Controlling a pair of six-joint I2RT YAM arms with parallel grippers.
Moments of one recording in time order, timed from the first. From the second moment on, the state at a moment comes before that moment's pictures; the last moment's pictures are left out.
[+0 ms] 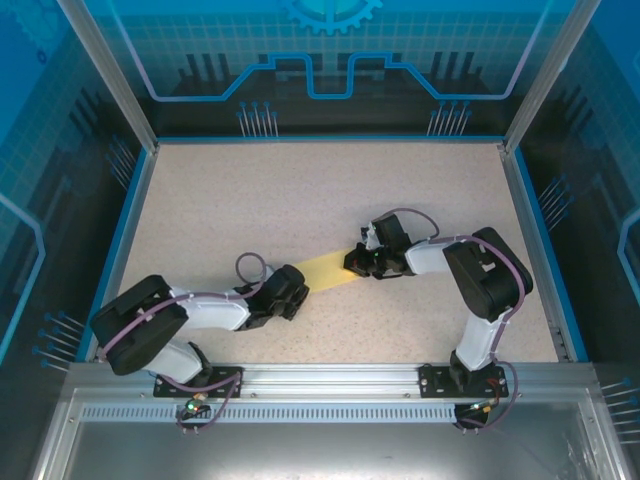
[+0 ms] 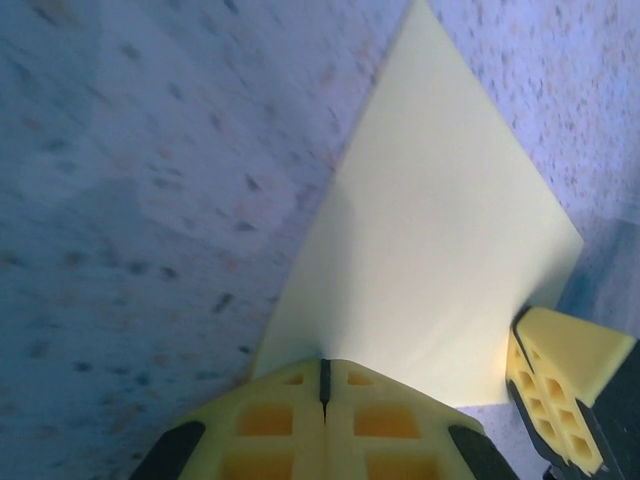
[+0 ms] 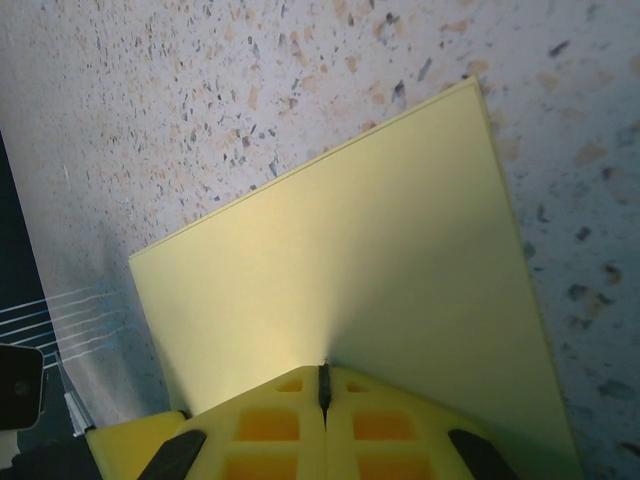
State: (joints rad) left arm -0.81 1.46 0.44 0.13 -0.18 -1.73; right arm 0.46 1.81 0.78 0.09 -0.54 0.81
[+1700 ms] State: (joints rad) left arm -0.28 1.23 0.78 -0.60 -0.09 -0.90; right arm 0.83 2.11 1.44 -0.48 -0.32 0.52
